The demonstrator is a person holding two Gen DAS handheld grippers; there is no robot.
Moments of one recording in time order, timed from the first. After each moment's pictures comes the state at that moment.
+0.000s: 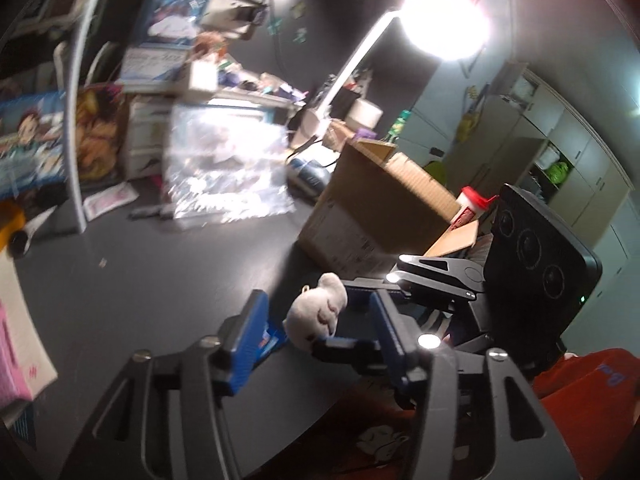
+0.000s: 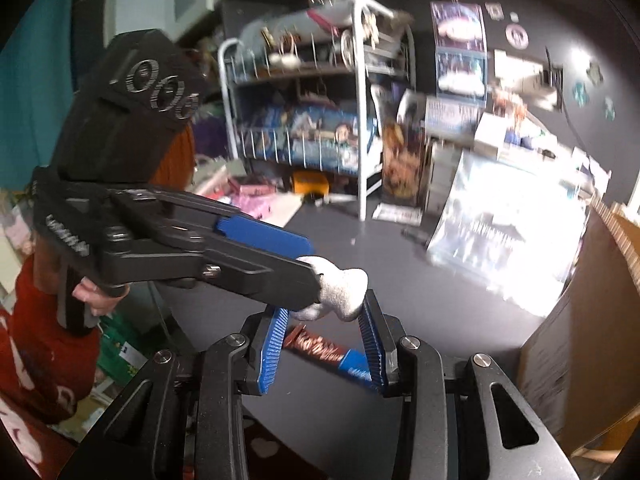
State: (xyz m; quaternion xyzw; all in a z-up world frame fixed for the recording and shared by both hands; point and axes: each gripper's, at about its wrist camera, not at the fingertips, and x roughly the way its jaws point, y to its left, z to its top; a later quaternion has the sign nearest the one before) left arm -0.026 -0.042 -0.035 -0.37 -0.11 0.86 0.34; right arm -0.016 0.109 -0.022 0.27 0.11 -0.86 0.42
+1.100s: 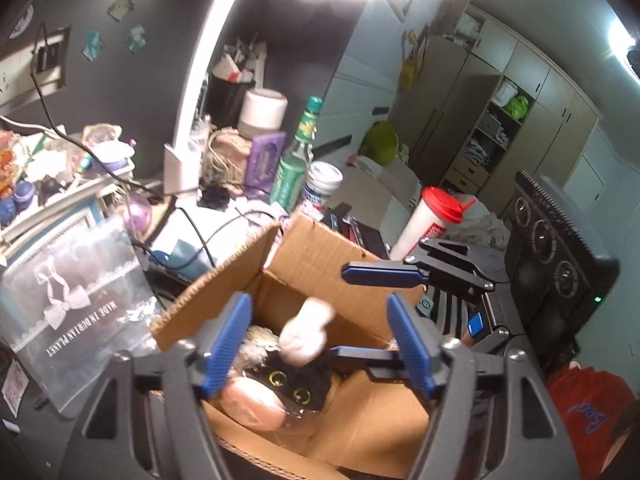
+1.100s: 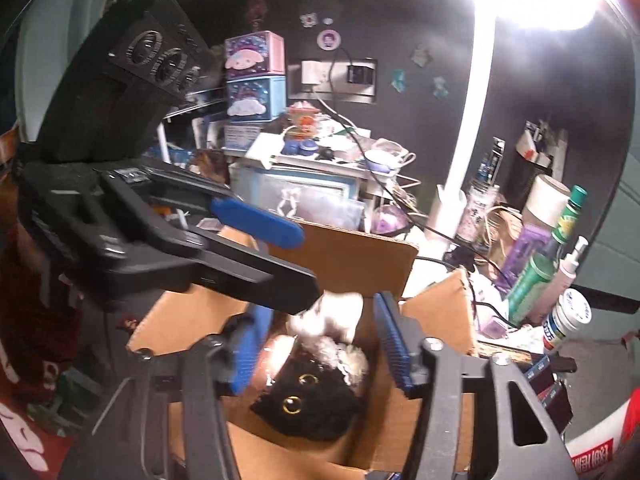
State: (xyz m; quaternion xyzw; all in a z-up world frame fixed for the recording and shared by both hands) left arm -0.154 0.175 0.036 -0.38 -0.01 0.81 0.44; right arm -0.099 0.315 0.041 0.31 0.09 -0.92 0.24
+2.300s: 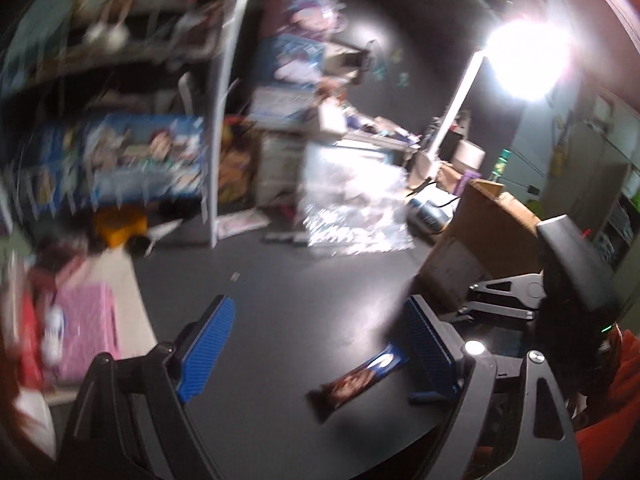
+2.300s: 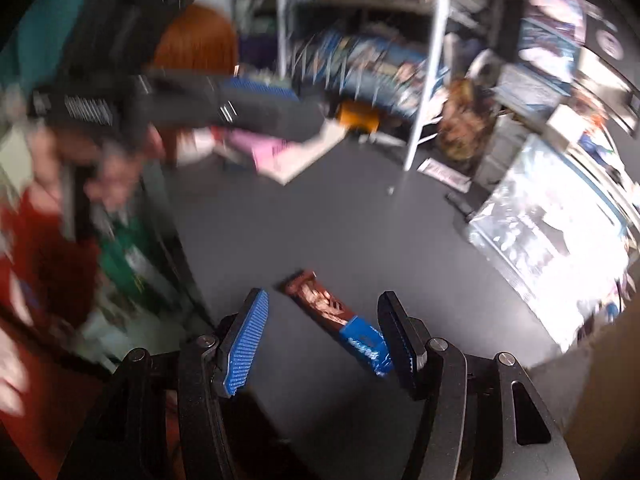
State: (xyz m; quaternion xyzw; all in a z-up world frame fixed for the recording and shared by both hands) left arm -0.007 -0.107 -0.056 -0.32 -0.09 0.93 0.13; right arm -0.041 0.064 -0.077 0.36 0.28 -0.75 0.47
